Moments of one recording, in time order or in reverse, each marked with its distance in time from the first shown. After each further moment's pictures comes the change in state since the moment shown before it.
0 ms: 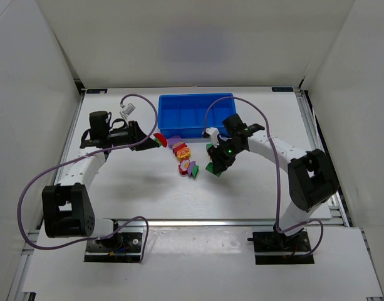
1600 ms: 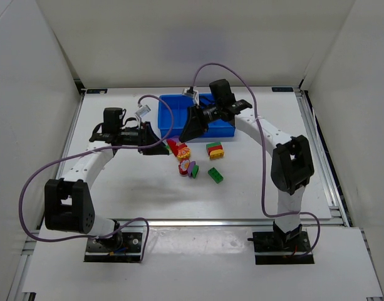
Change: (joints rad) left arm -0.137 0.045 0.090 -0.143 0.190 0.167; right arm 0.021 0.260 0.492 0.354 -0.848 0.583
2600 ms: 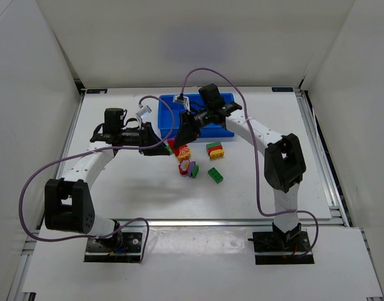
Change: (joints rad) left arm -0.007 0.001 -0.001 0.002 -0.005 0.012; right arm 0.060 0.067 0.051 -0.062 0.031 -0.076
